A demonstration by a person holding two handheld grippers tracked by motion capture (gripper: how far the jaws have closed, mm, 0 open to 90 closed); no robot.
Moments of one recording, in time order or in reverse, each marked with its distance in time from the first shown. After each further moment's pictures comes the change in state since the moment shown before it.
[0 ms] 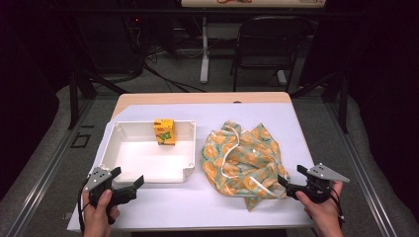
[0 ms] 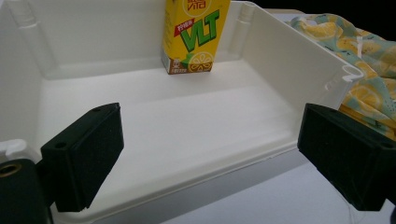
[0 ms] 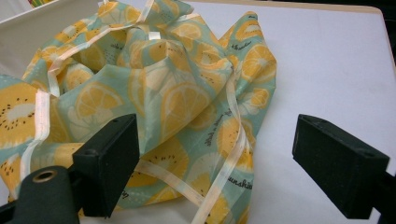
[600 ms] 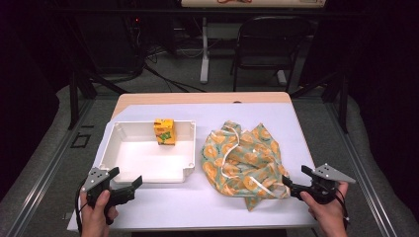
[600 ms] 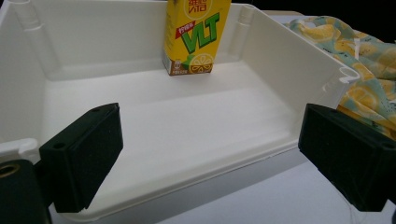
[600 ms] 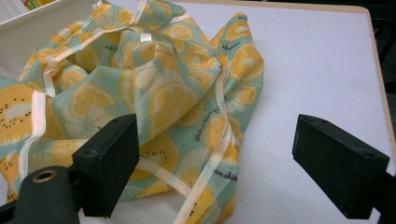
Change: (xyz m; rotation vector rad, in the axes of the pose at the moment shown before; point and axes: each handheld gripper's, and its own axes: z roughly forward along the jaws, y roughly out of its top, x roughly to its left) left arm 0.001 0.002 -0.004 -0.002 -0.004 0.000; right arm -0.006 0.001 -0.009 0.004 -0.015 0.006
